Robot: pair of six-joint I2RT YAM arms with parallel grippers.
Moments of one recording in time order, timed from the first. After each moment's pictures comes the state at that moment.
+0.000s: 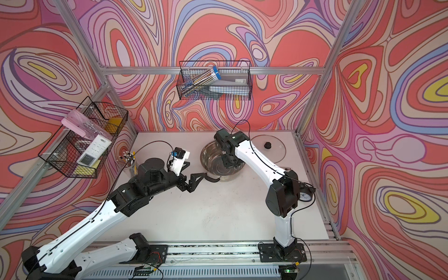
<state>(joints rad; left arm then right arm) -0.73 0.98 1.02 -0.42 0.08 -0.17 0.61 1.94 1.93 -1.33 0.22 0.29</state>
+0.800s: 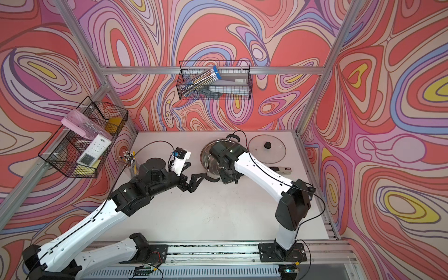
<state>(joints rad) -0.73 0.99 1.02 -0.42 0.08 -0.17 0.73 1.73 1.66 -1.34 0.22 0.35</state>
